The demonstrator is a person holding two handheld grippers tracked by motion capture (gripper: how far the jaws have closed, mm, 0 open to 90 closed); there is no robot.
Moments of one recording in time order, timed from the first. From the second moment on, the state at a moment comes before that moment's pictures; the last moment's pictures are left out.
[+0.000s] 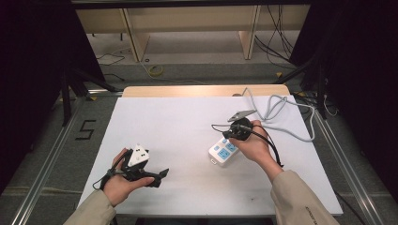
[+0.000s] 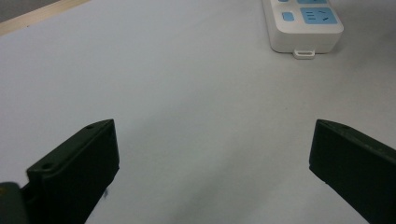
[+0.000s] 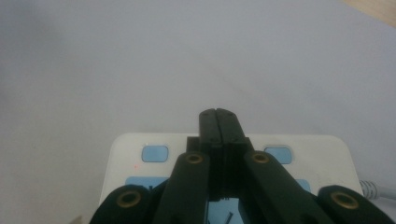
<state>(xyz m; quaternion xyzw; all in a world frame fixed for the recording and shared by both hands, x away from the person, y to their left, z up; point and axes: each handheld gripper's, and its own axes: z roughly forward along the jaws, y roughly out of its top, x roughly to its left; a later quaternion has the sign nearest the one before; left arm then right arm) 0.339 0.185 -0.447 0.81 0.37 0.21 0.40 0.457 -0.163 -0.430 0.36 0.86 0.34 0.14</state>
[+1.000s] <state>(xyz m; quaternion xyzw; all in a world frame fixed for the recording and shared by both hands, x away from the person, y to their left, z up) 0.338 0.185 -0.447 0.81 0.36 0.21 0.40 0.471 -0.159 -0.430 0.37 0.86 0.31 0.12</state>
